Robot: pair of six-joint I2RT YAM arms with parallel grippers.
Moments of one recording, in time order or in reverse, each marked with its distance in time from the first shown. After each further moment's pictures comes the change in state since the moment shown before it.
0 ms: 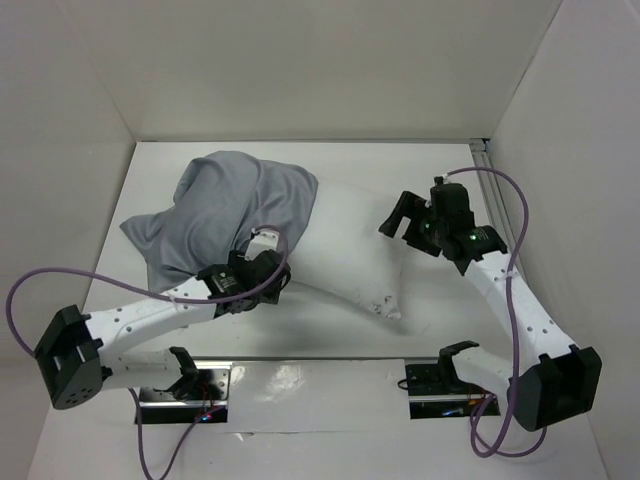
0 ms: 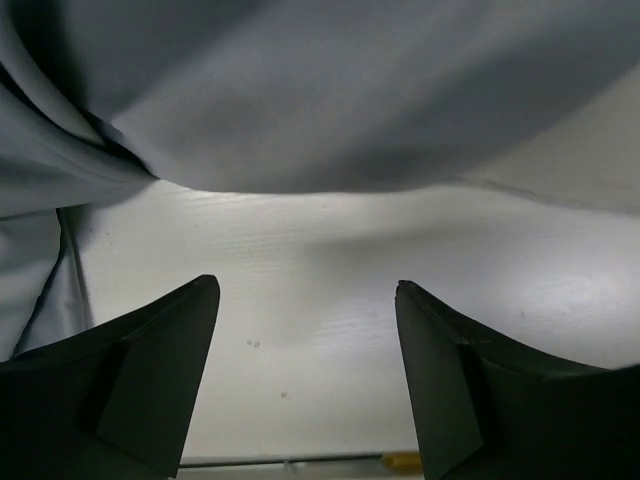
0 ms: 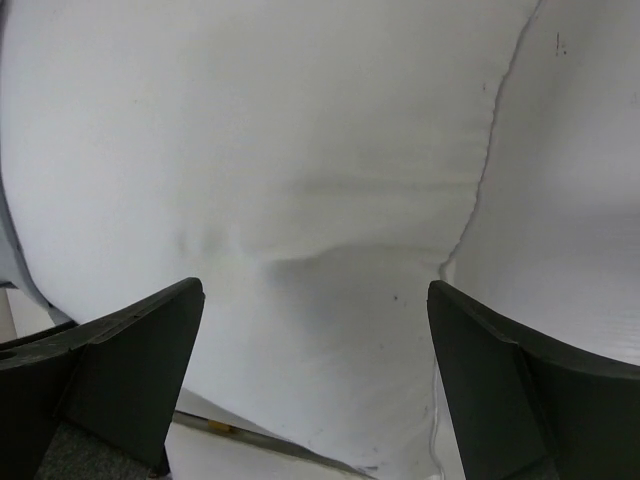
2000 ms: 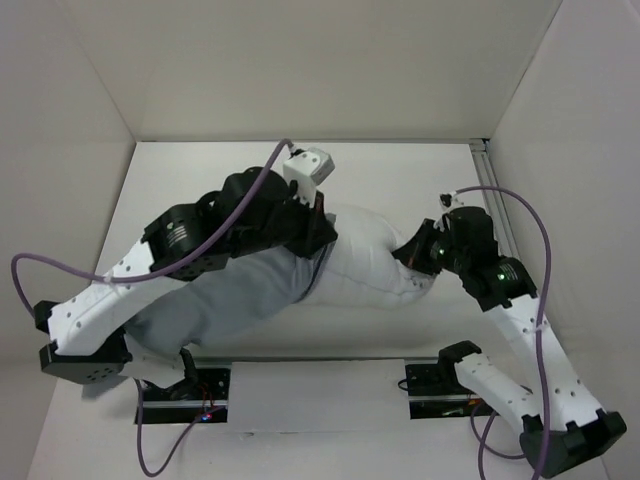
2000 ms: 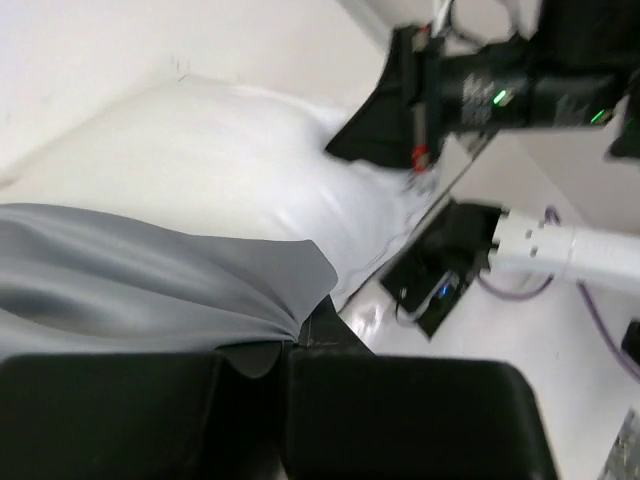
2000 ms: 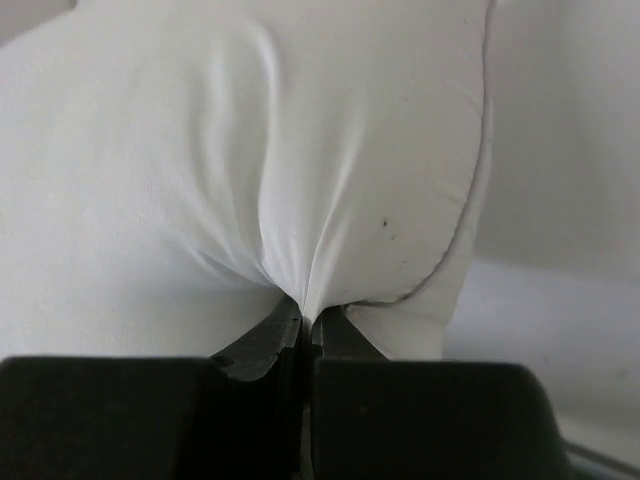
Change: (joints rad) left arm -0.177 0.227 1.058 -0.203 0.407 0.170; right arm 0.053 -0.274 -0.026 -0.131 -0.161 0.017
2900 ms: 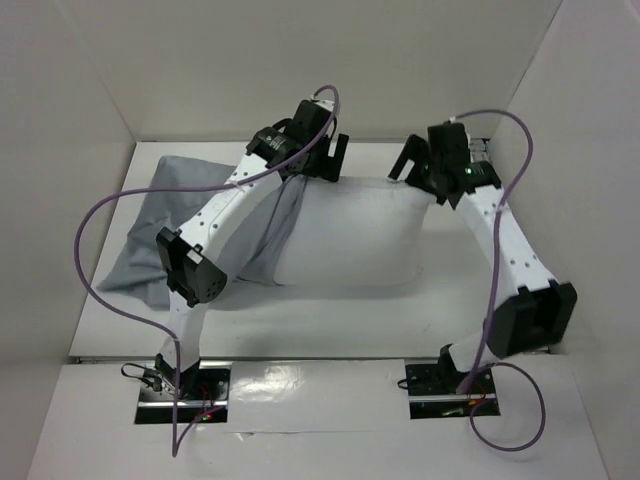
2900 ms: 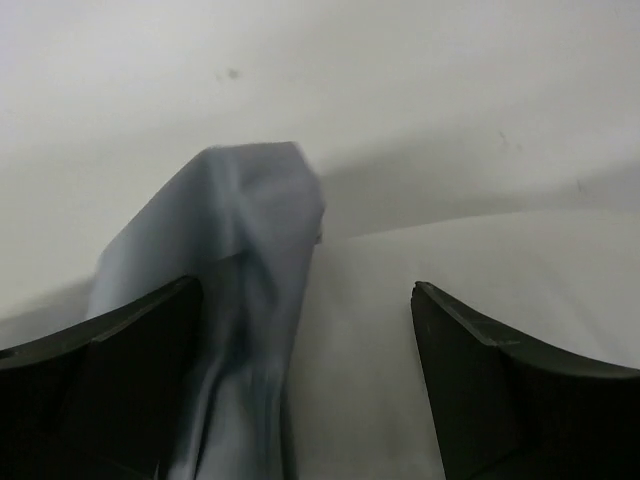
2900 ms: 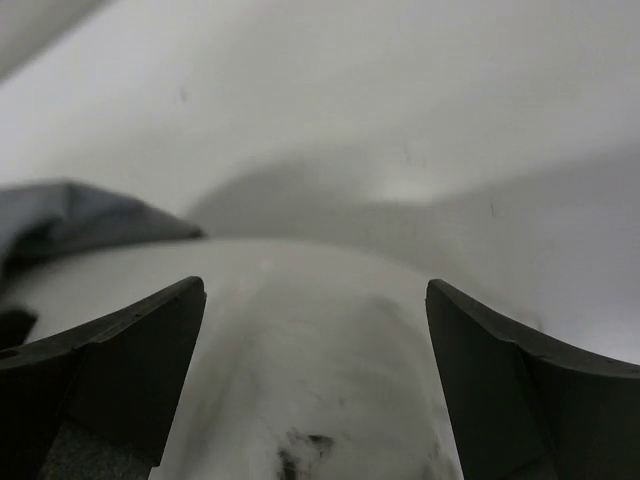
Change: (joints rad) left arm 0.427 0.683 0.450 -0.102 -0.085 0.155; right arm -0.082 0.570 0.473 -0.045 0.332 -0.010
